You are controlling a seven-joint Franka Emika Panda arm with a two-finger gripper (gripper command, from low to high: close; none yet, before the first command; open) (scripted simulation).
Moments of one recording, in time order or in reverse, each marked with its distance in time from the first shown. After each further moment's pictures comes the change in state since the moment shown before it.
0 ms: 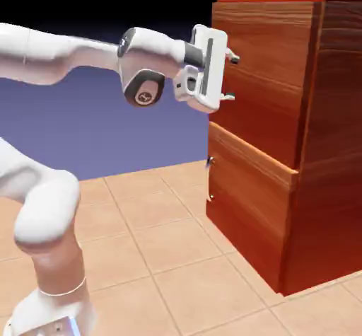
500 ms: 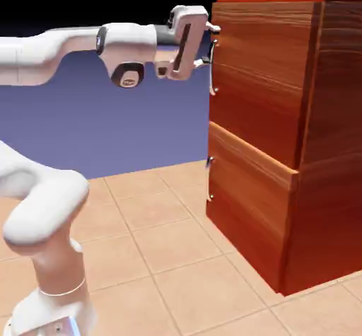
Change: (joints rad) arm -0.255 -0.156 0.379 0.183 0.615 0.063 0.652
